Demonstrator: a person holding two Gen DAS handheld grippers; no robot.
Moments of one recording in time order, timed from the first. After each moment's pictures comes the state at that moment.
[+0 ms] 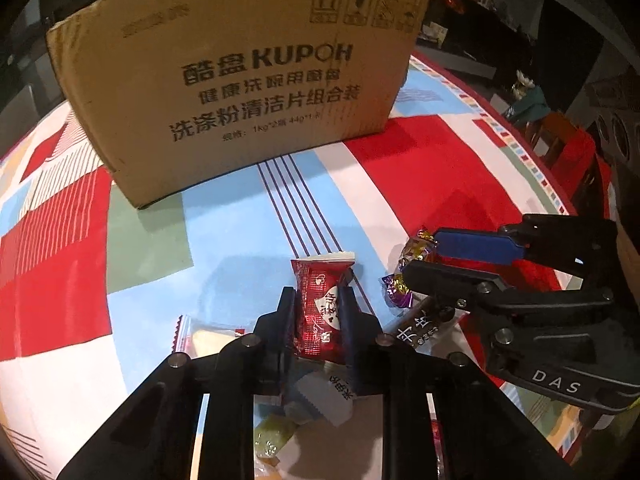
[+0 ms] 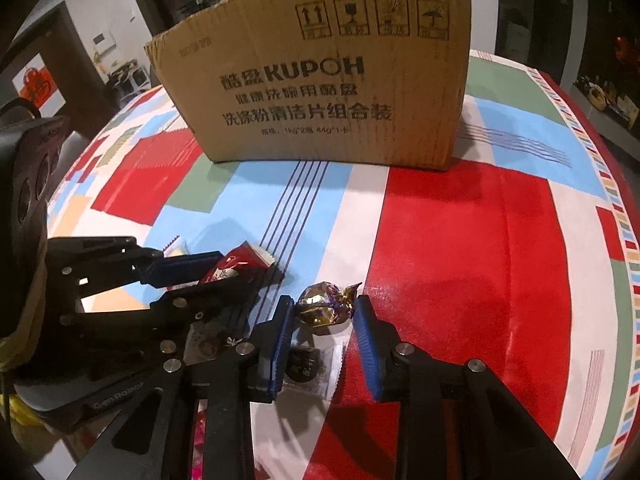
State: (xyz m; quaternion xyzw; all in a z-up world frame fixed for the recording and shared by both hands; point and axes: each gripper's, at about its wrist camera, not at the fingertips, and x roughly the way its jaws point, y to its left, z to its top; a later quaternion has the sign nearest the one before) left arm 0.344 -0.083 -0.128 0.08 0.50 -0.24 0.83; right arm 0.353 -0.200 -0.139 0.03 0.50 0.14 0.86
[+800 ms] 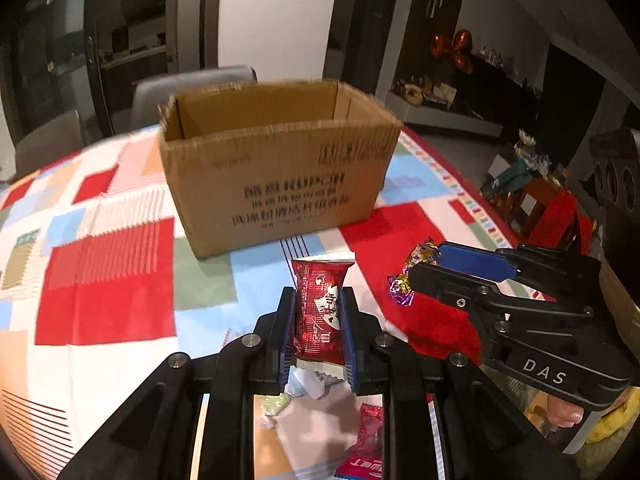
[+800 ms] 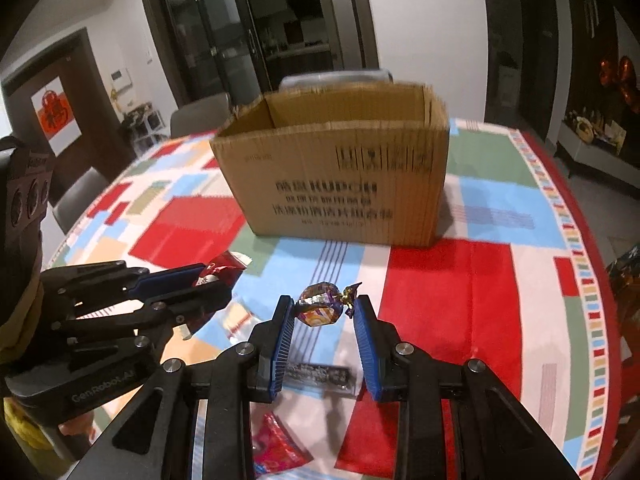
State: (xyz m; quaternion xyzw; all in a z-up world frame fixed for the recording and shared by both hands) left arm 0.300 -0.055 -0.023 0.03 0.41 -0.22 0.88; right arm 0.314 -0.200 -0.048 0.04 0.40 0.14 0.91
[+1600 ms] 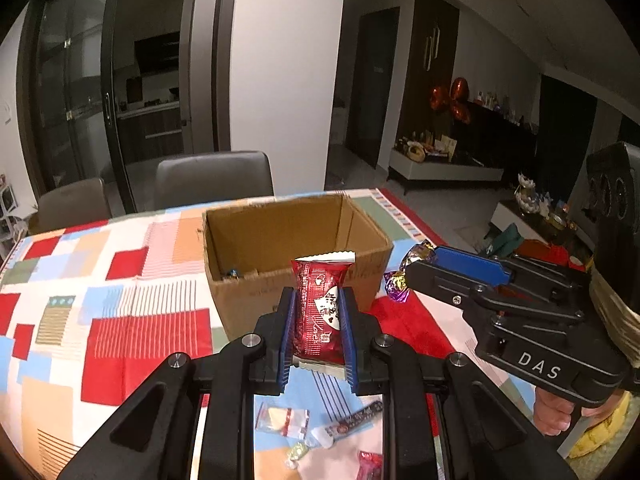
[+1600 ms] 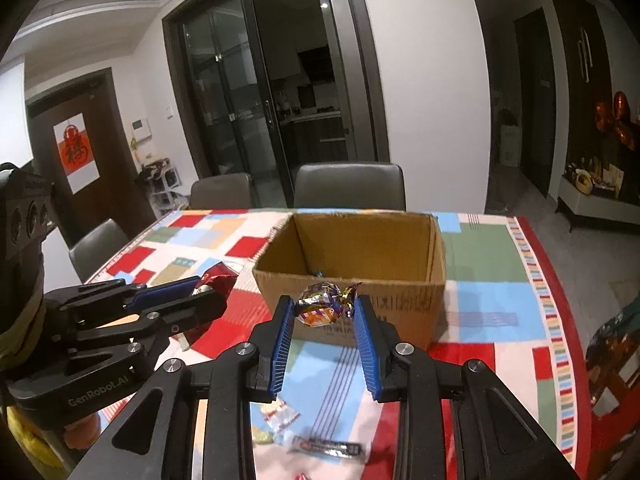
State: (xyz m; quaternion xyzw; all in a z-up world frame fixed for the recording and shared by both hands) left arm 0.310 -0.040 0.071 0.02 0.32 -0.21 0.92; right arm 0.322 -0.194 0.054 0.04 0.29 0.15 0.94
